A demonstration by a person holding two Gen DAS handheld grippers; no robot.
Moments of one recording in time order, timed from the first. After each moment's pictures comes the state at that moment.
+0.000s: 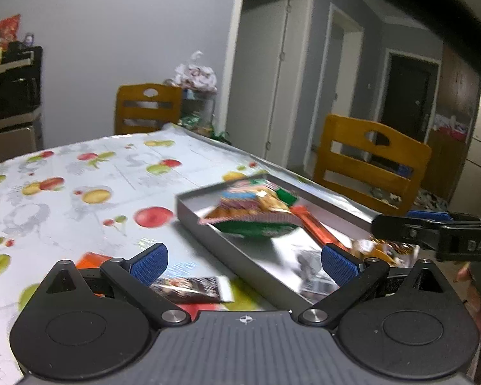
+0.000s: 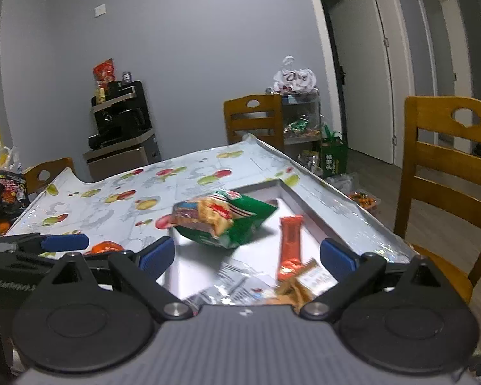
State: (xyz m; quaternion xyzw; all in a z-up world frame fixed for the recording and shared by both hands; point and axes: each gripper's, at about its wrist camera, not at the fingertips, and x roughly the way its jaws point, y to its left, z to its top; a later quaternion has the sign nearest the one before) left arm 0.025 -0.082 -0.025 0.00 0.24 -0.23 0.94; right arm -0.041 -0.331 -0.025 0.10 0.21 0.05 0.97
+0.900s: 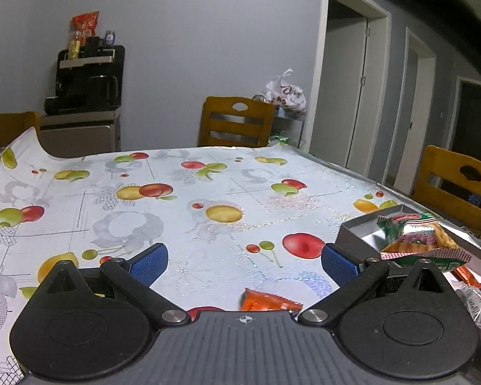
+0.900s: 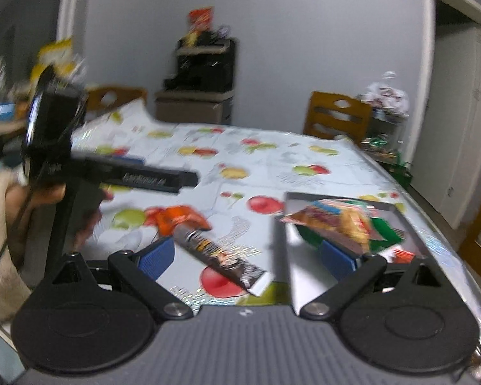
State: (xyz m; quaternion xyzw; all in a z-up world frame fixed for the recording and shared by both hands) left arm 0.101 0.030 -0.049 -0.03 0.21 -0.09 0.97; right arm -0.001 -0.180 -0.026 -0.08 0.24 0.18 0.95
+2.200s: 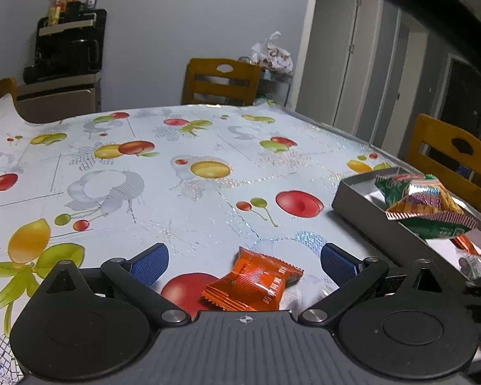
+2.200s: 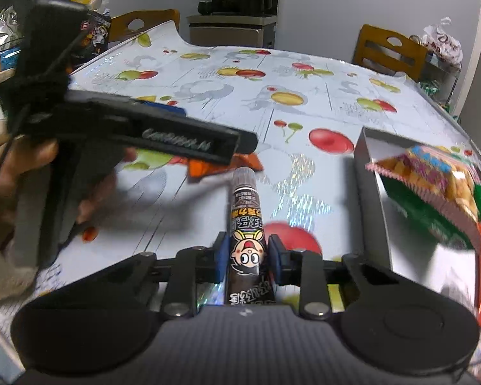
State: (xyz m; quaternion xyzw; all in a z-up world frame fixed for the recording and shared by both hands) left arm 0.122 0.028 -0.074 -0.02 0.28 -0.13 0.95; right arm 0.061 -0.132 -0.076 -0.10 0.37 0.24 0.89
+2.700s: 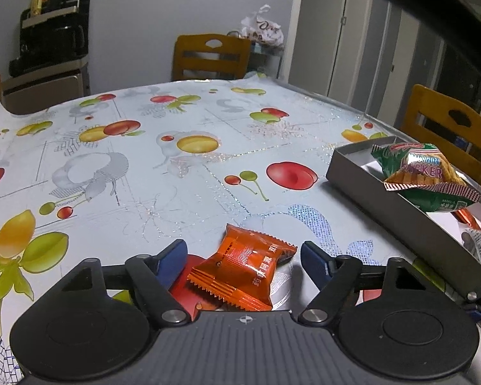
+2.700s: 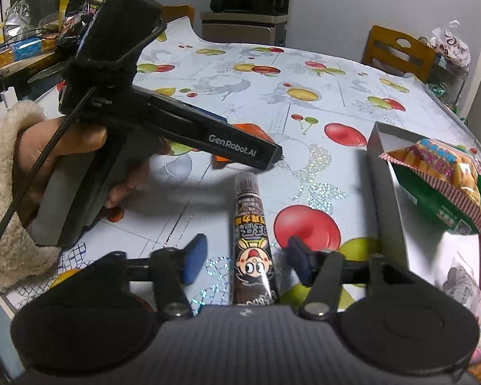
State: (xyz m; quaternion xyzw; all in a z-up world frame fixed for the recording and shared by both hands) left arm 0.127 0.017 -0.083 0.00 0.32 -0.15 0.93; right arm 0.039 -0.123 -0.076 -0.11 0.37 0.25 0.89
